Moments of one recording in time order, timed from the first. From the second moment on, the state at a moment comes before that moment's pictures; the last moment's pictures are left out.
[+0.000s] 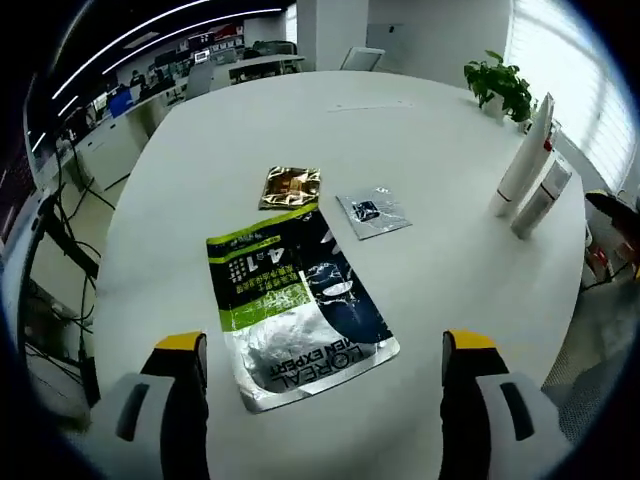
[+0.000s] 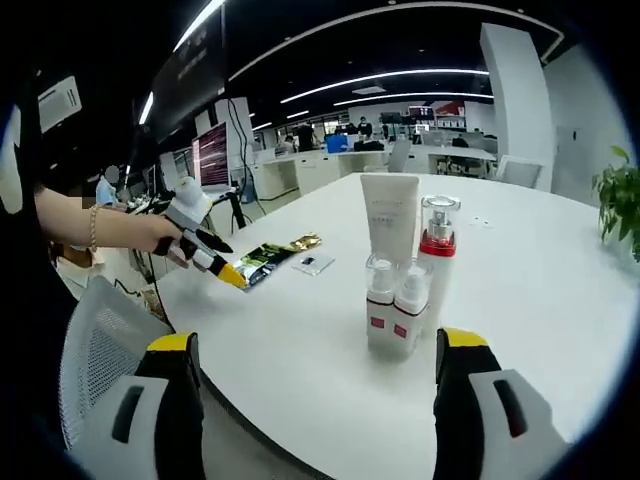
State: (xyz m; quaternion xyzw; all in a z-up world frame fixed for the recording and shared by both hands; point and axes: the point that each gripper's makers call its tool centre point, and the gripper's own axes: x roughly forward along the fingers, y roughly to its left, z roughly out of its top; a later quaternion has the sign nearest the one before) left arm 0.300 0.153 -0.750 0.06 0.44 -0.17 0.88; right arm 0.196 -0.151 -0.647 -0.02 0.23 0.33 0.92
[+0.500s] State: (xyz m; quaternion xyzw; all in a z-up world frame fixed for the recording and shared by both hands) left arm 0.316 0.163 -0.769 0.06 0.48 -0.13 0.87; right arm 0.196 -0.150 -0.652 -0.02 0.24 0.33 0.91
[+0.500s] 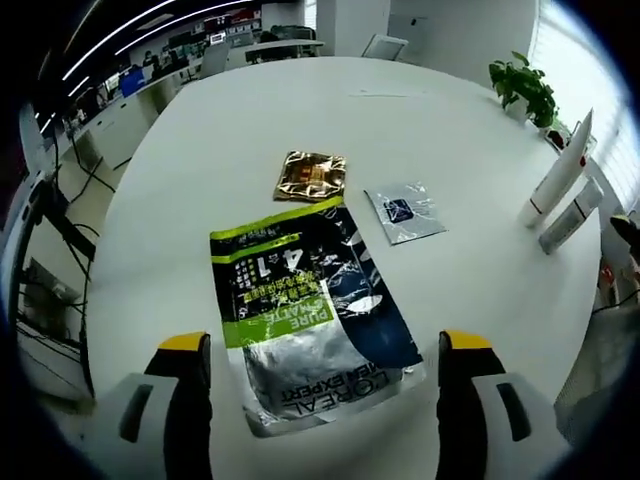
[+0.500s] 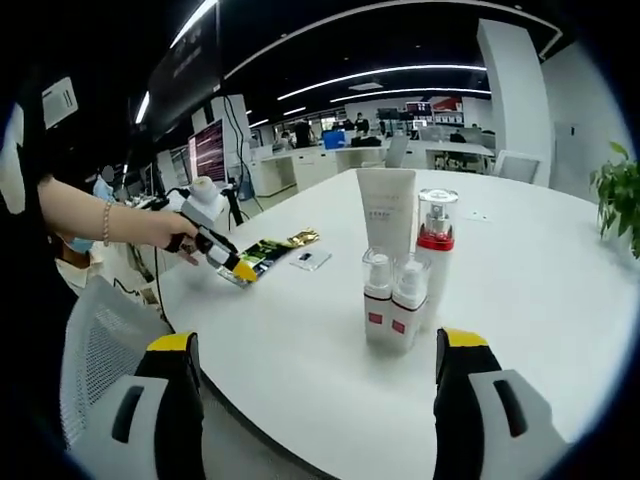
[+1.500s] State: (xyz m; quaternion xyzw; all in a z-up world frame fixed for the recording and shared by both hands) left arm 0.332 0.145 -0.773 0.11 0.46 -0.17 0.87; right arm 0.200 -0.149 -0.658 -0.02 0.25 0.33 0.91
